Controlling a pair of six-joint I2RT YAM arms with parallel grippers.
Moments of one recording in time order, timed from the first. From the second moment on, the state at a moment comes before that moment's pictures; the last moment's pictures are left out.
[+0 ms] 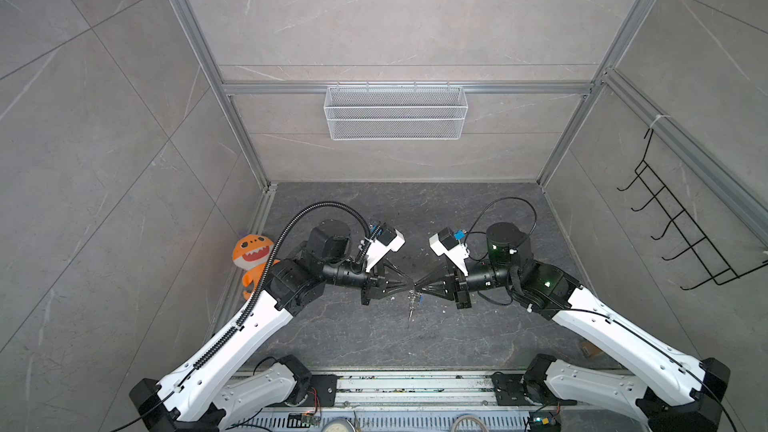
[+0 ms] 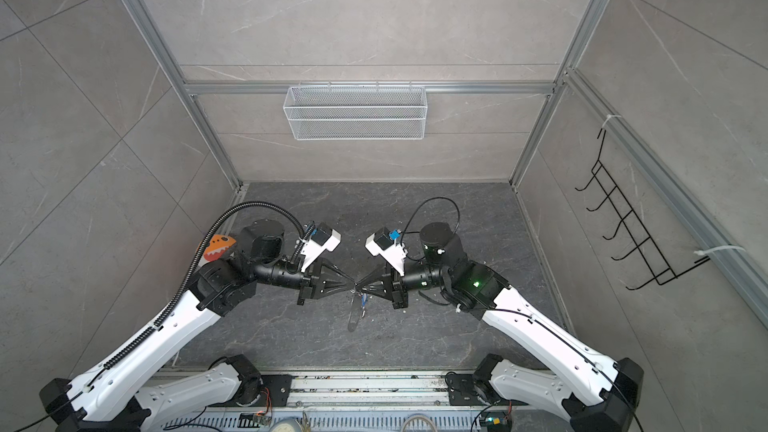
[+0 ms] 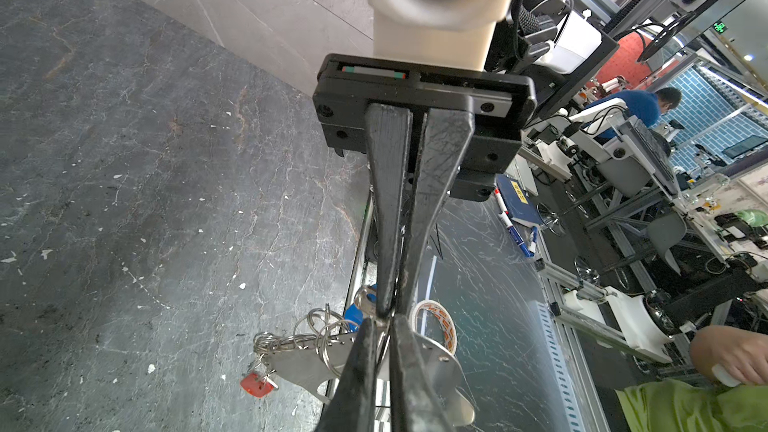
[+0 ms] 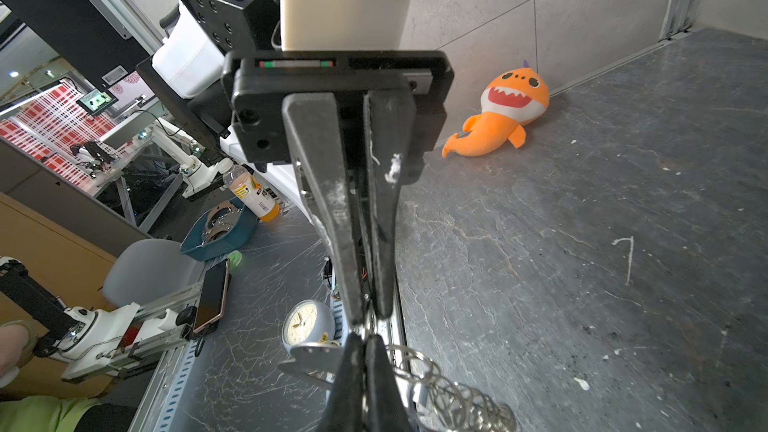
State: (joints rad) left arm -0.71 1.02 1.12 -0.59 0.89 -0.09; right arm 0.76 1.06 1.04 -0.34 -0.83 0.16
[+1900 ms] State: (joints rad) left arm -0.74 0.77 0.85 -0.03 0.74 -0.28; right arm 0.87 0.98 0.94 -0.14 -0.58 0.22
